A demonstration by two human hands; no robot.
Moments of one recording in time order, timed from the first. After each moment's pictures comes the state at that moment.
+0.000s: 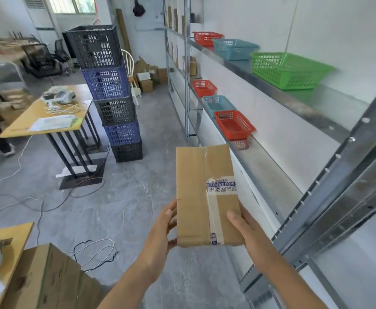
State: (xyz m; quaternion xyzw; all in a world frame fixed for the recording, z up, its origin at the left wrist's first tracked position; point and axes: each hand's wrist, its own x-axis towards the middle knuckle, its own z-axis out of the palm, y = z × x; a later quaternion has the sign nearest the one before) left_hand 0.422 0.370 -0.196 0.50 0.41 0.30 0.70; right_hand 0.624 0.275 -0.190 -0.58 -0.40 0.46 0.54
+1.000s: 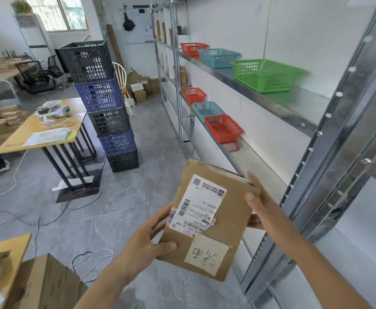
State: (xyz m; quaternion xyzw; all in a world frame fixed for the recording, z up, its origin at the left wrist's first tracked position) left_hand 0.389 0.363 -0.187 0.64 0.35 0.22 0.65; right_hand 0.674 0.239 -0.148 -0.66 -0.40 0.35 0.53
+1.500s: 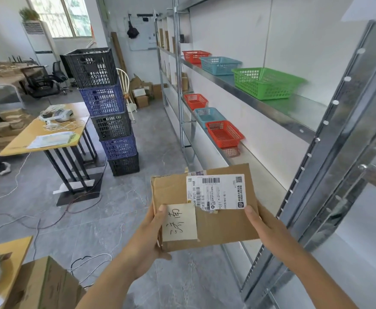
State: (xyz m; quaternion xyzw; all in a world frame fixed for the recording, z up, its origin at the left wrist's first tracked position) left_hand 0.409 0.359 -0.161 0.50 0.42 0.25 0.72; right_hand 0.662 0.226 -0.150 -0.72 -0.43 0.31 0.44
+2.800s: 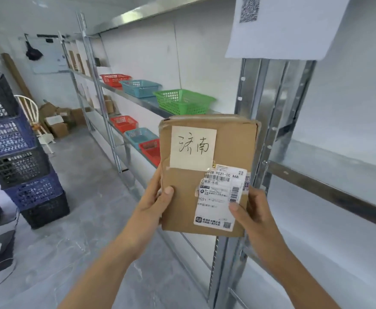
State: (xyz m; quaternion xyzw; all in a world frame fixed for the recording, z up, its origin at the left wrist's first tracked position) left_hand 0.515 0.351 -0.065 0.67 0.18 0.28 0.66; right_hand 0.682 0.184 -0.105 -0.62 -0.32 0.22 0.68
